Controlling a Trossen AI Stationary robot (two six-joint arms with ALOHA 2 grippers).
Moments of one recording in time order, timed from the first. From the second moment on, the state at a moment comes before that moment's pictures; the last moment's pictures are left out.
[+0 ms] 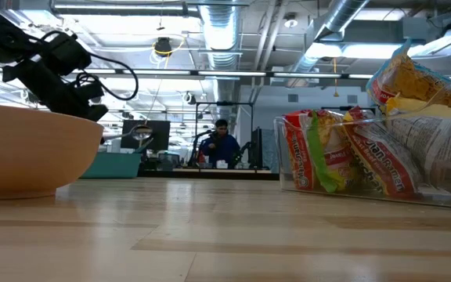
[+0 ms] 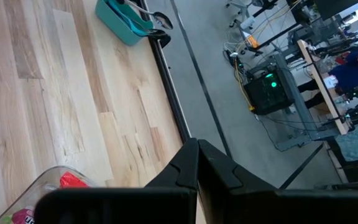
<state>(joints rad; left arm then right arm) 0.94 0.82 0.27 -0.08 -0.12 0.07 0.38 1.71 2.04 -1.51 0.99 0.29</state>
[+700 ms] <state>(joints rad) 0.91 0.82 0.27 -0.09 -0.10 0.07 0.38 1.71 2.04 -1.51 1.00 0.29</state>
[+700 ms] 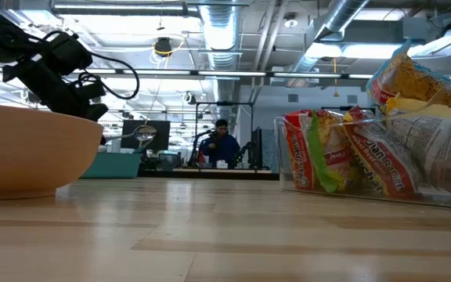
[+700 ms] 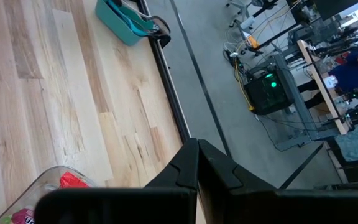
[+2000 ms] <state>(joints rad) 0.91 0.82 0.27 -0.13 -0.18 -0.09 0.38 1.71 2.04 -1.51 1.00 0.28</state>
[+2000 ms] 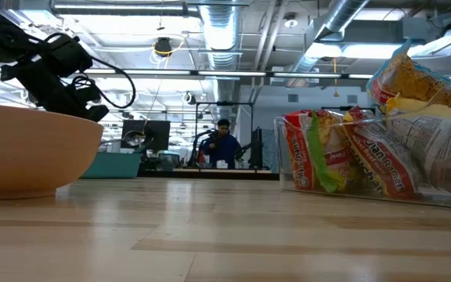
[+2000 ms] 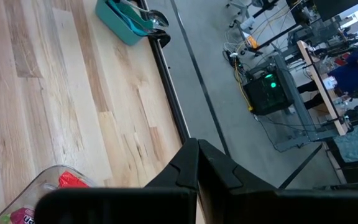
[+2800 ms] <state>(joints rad) 0.91 0.82 0.27 -0.04 -0.18 0.07 0.38 1.71 2.04 -1.51 1.00 0.28</state>
